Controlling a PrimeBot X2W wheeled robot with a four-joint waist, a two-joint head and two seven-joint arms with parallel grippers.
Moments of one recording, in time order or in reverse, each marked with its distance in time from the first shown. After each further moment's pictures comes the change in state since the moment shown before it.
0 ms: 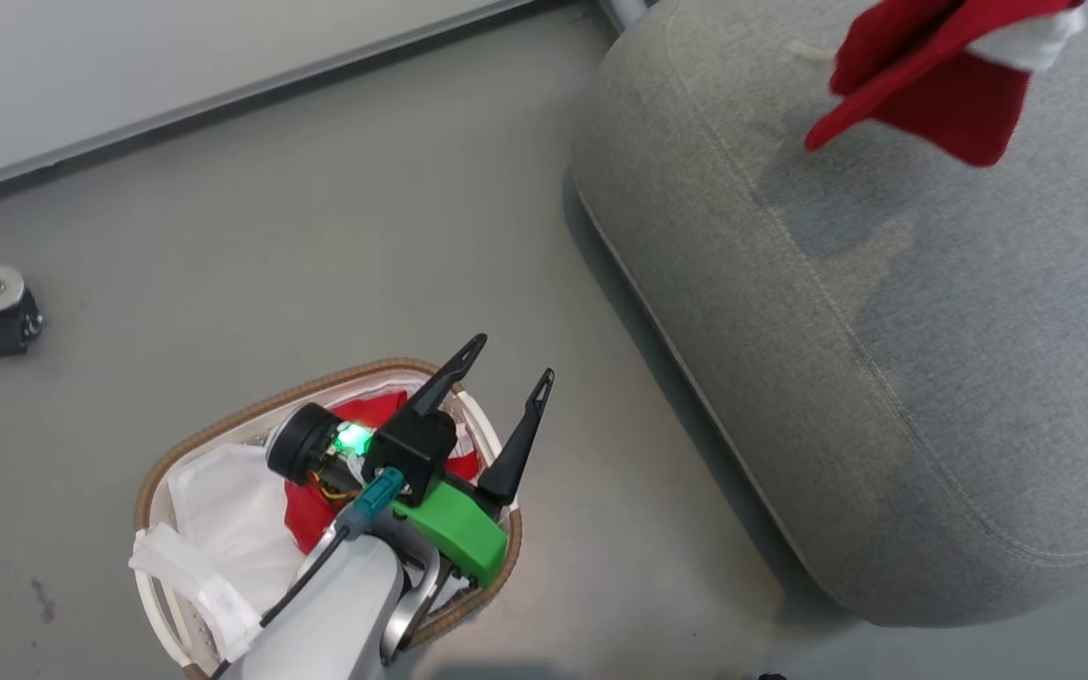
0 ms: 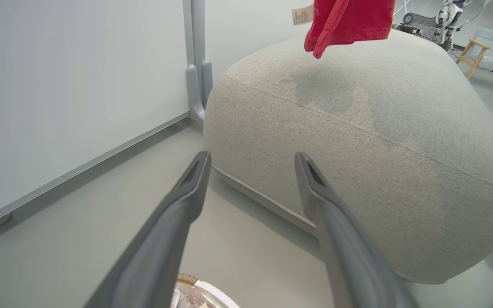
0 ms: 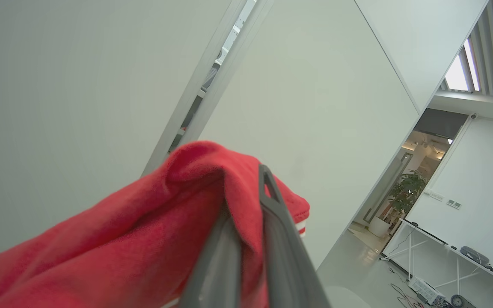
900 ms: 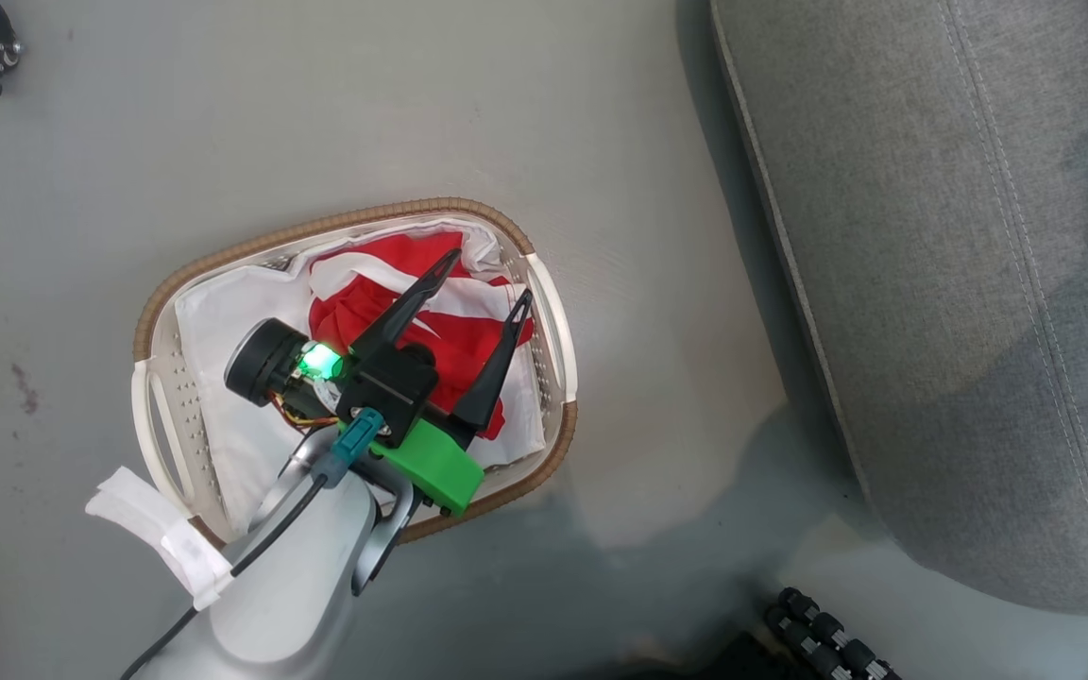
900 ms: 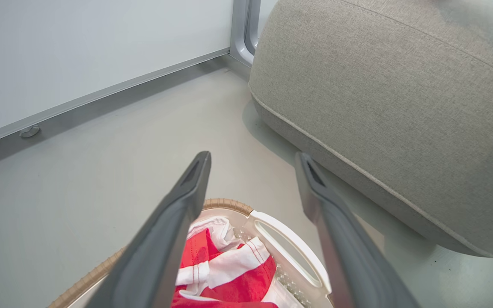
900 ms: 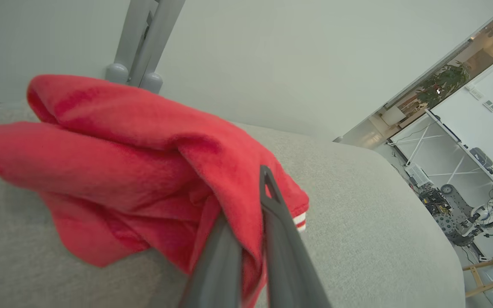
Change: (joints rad) left arm -0.116 0.049 0.012 -0.032 0.067 0.007 -0.001; right arm -0.040 -0.034 -0.345 0.331 -0.208 0.000 -0.003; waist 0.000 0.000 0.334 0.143
